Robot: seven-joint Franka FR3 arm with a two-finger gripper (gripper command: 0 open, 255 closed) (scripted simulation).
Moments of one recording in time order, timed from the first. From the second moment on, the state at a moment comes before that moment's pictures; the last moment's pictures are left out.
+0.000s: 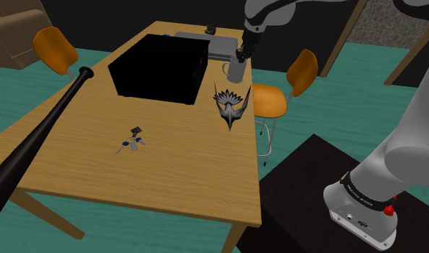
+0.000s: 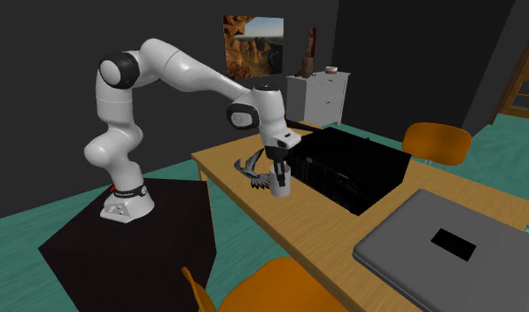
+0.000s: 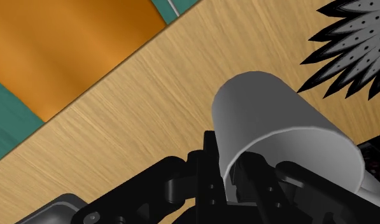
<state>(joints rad) -0.01 0.27 -0.14 -1.82 0.13 2.24 -0.33</state>
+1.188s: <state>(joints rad) -0.01 0.21 -0.15 -1.66 0.11 2.02 -0.31</state>
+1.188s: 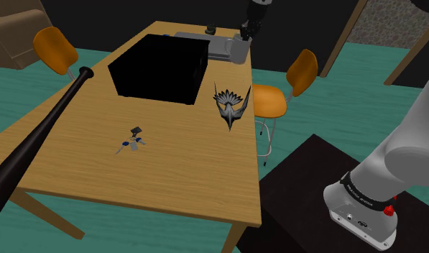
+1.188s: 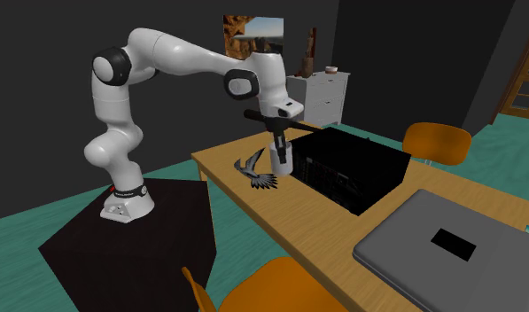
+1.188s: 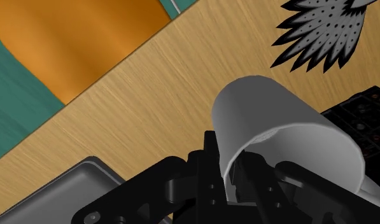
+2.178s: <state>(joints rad) 0.11 0.00 -0.07 -1.88 0.04 2.05 -0.08</state>
